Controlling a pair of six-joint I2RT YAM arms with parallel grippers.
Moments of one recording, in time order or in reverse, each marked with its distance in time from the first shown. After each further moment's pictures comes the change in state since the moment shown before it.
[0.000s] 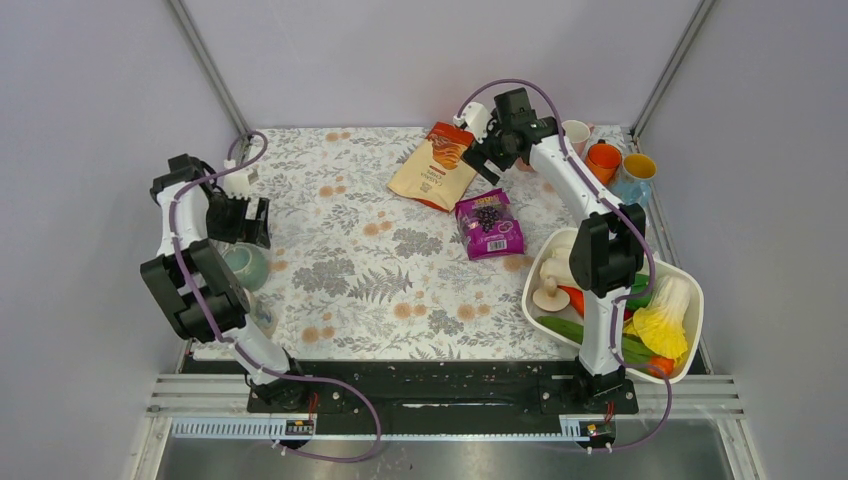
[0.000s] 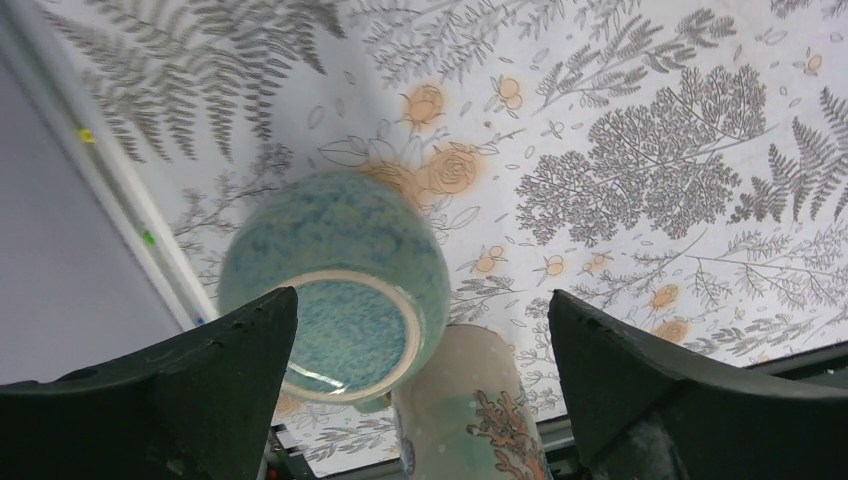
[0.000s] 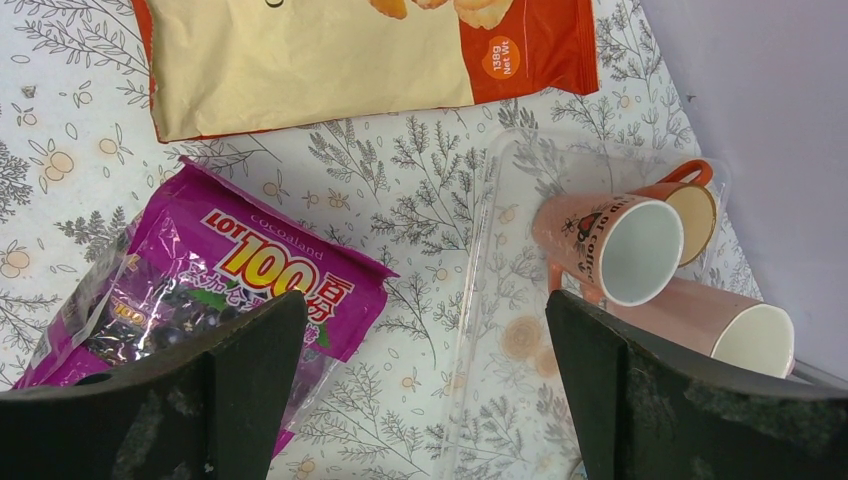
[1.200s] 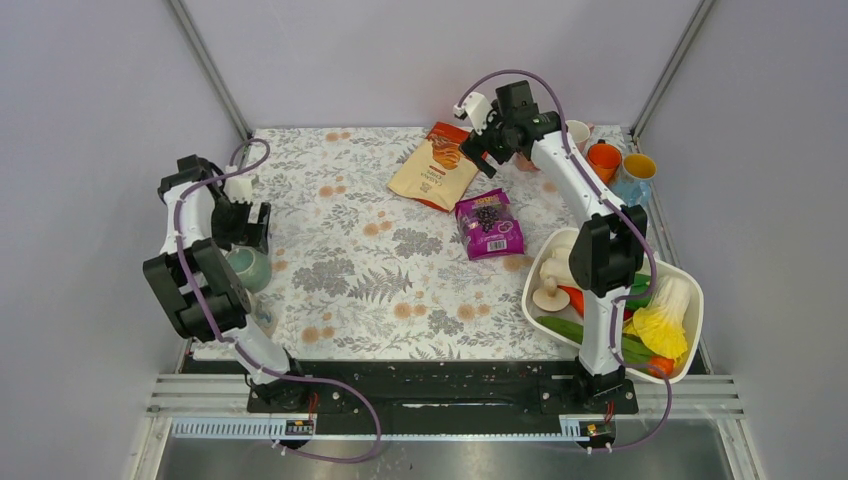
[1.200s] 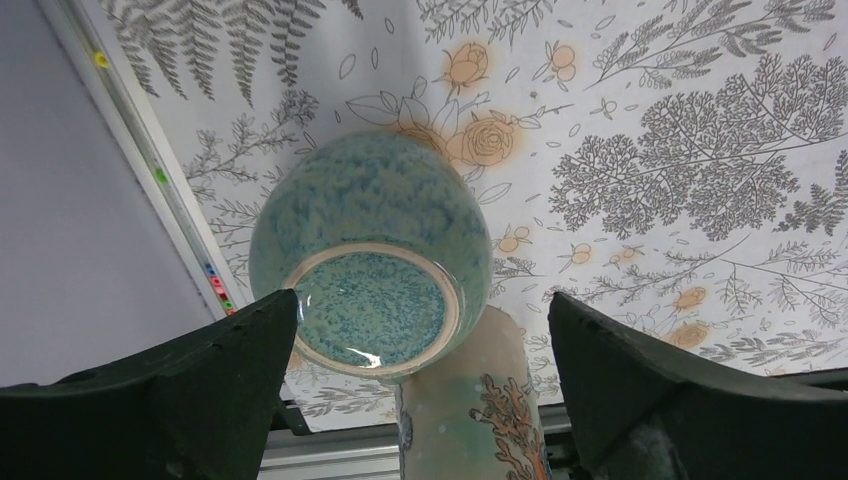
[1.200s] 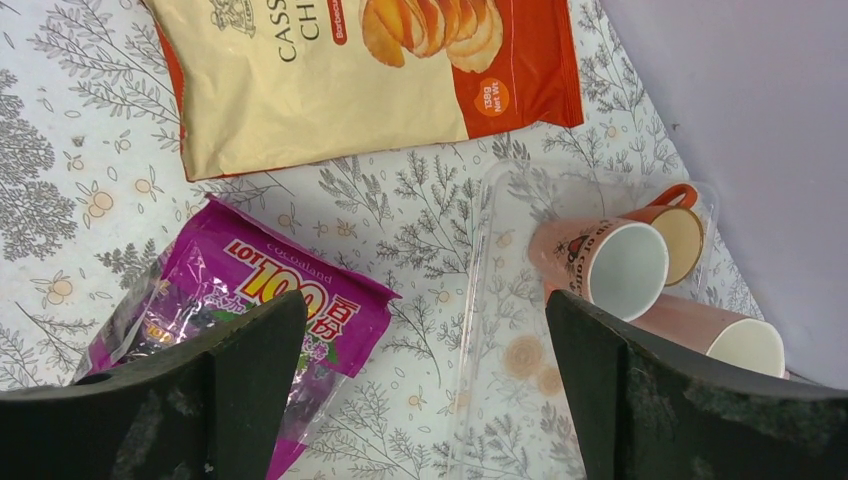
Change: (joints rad) left arm -0.042 -0.010 0.006 0.002 -0.150 -0.087; right arm 0.000 0.003 0.064 -0.009 -0.045 0.044
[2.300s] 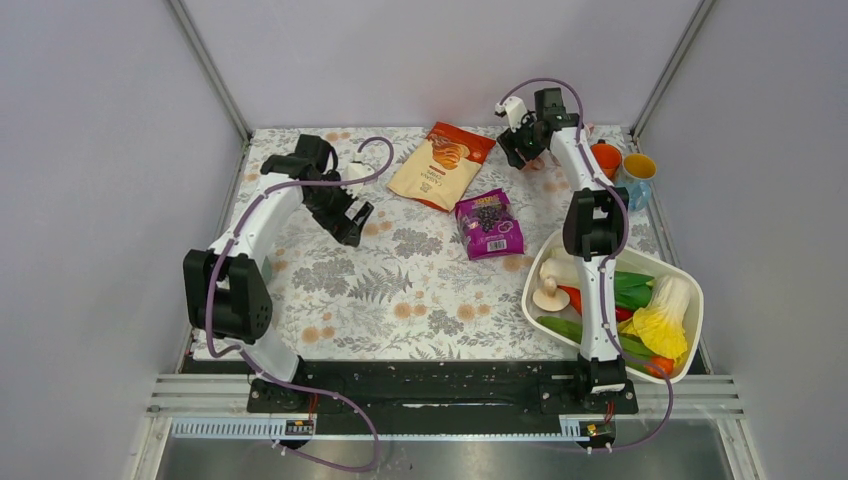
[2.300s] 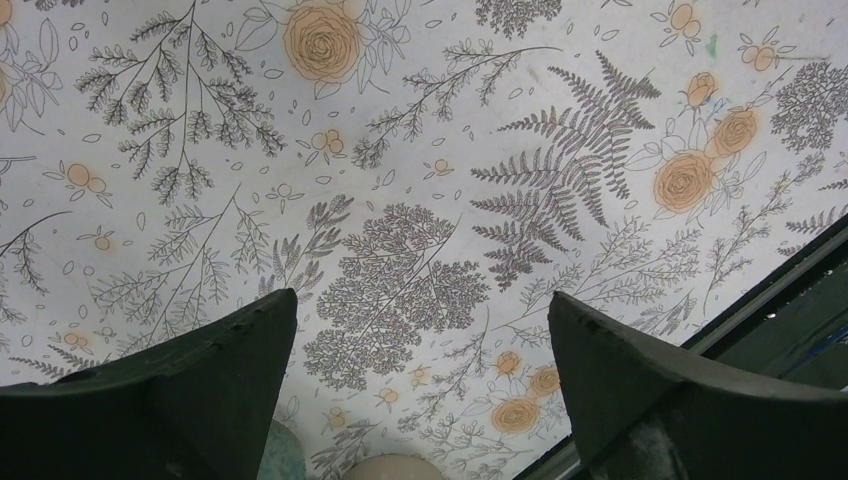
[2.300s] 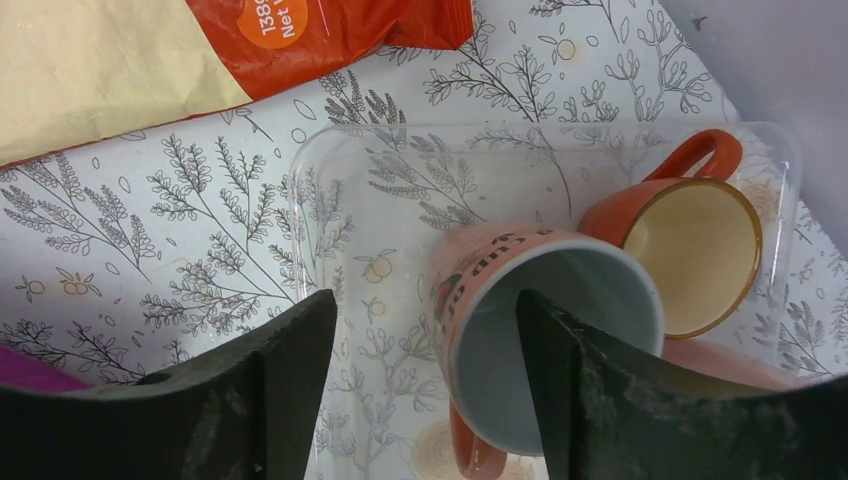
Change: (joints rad) left arm -0.594 -0.060 -0.005 0.055 0.175 0.041; right arm -0.239 0.486 0.390 -0.011 -0.153 -0.029
